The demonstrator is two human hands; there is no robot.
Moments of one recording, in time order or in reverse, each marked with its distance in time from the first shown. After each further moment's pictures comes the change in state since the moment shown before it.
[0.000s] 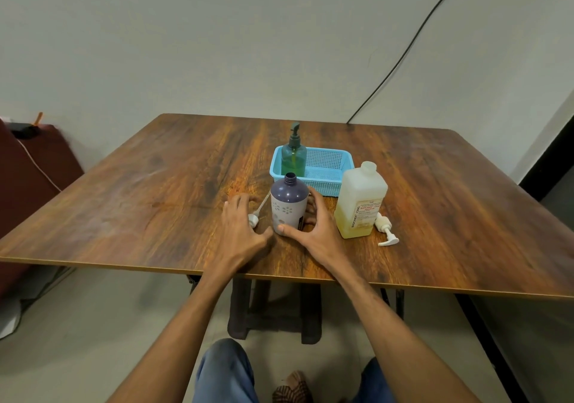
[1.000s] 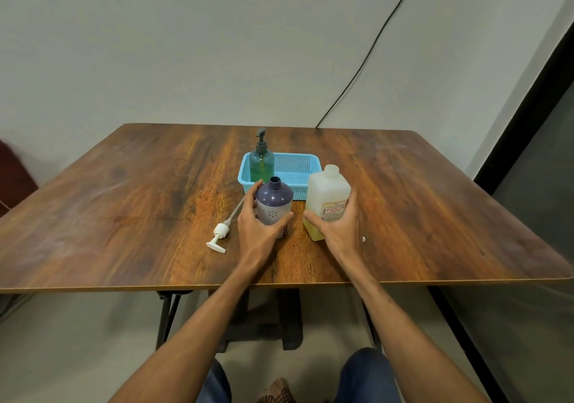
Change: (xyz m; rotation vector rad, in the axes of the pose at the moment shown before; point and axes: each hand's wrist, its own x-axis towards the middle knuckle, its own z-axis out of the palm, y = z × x) left_hand 0.008 0.078 0.065 -0.538 0.178 -0.005; right_hand -0.006 0.010 -0.077 -0.064 0.483 0.030
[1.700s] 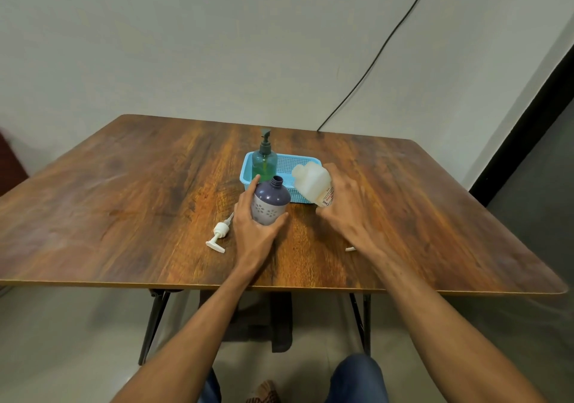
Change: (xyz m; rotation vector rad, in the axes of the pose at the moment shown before) left_hand 0.002 -0.007 -0.004 -0.020 0.073 0.023; right_hand 0.039 -0.060 -0.017 -0.745 -0.234 -0.365
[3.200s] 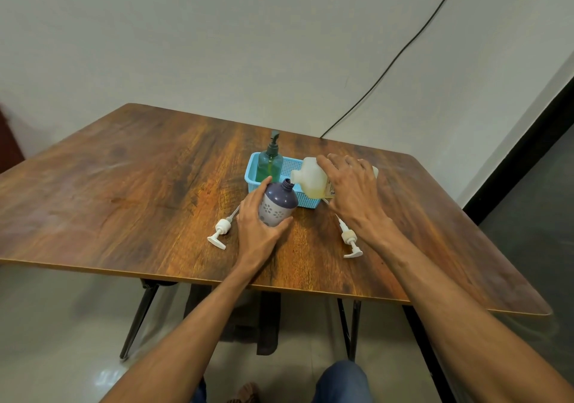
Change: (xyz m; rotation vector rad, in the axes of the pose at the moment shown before) left_hand 0.003 -0.003 0.000 0.104 0.001 0.056; right_hand 0.028 -0.024 -0.036 -0.441 -0.085 -0.256
